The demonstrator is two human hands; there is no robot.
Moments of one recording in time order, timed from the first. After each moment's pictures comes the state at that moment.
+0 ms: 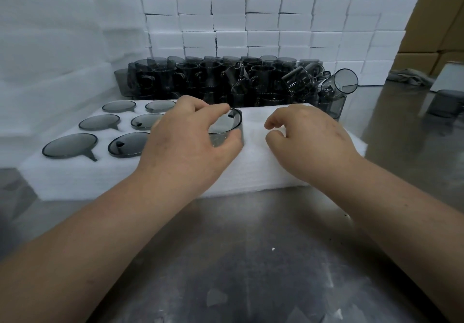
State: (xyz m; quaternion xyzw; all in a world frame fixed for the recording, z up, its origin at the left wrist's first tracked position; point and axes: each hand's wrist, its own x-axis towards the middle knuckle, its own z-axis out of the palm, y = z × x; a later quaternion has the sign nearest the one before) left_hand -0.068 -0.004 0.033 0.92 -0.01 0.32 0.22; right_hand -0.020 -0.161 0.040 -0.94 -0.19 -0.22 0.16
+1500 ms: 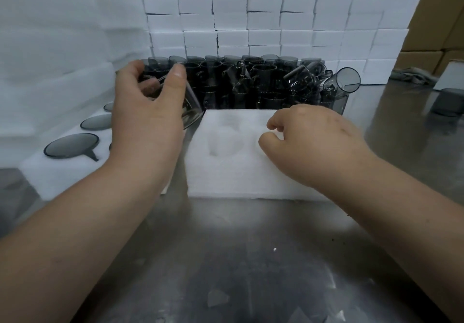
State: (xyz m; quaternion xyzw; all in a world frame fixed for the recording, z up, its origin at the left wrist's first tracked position) left_hand -0.056 0.014 0.044 0.71 0.09 0.42 0.56; right_hand -0.035 -0.158 0.048 -0.95 -0.18 -0.25 0.09
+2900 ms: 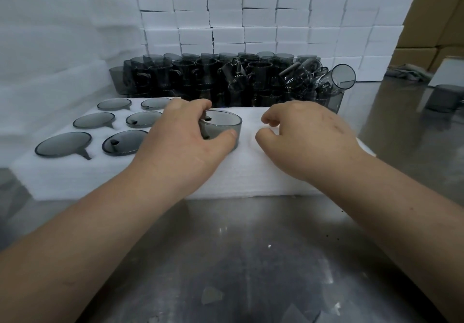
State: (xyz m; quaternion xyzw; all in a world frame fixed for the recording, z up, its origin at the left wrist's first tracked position) left_hand -0.069 -0.003 0.036 0.92 0.01 0.26 0.30; right_hand -0.029 -0.158 0.045 -0.94 -0.20 -0.26 0.12
